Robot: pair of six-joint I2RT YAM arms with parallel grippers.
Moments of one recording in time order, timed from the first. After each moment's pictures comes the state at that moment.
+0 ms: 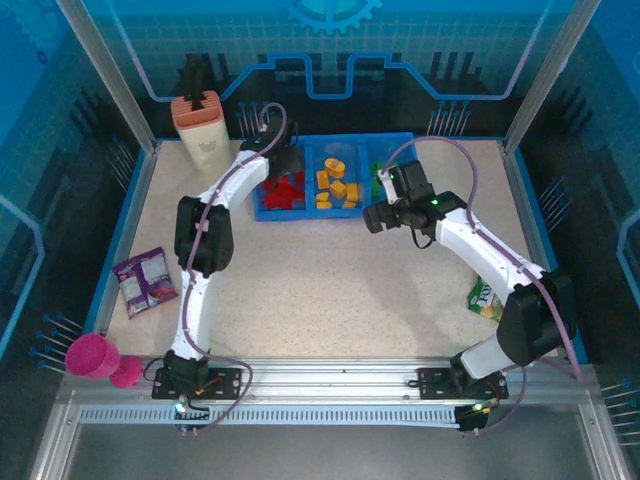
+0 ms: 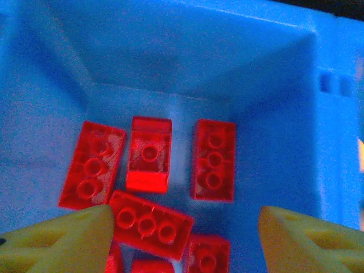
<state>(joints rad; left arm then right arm) -0.28 2.24 2.02 -0.68 -0.15 -0.49 0.42 1.48 1.23 -0.63 0.15 0.00</state>
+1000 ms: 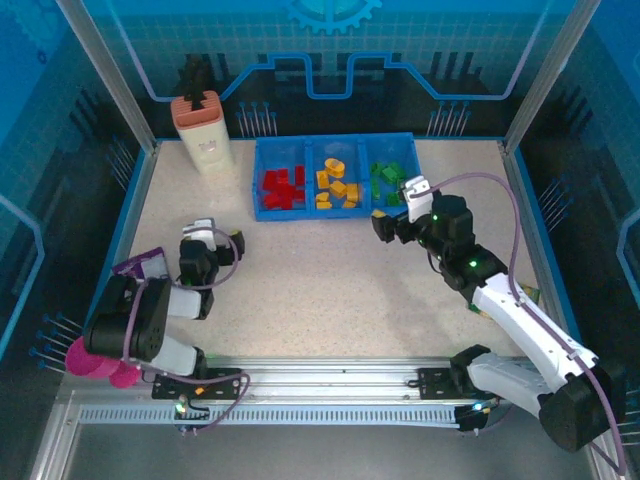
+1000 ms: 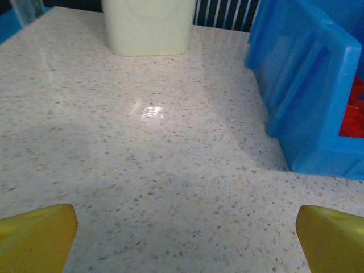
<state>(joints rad) 0.00 1.51 0.24 0.93 -0.07 -0.15 0.43 1.01 0.81 -0.14 0.02 -0.09</state>
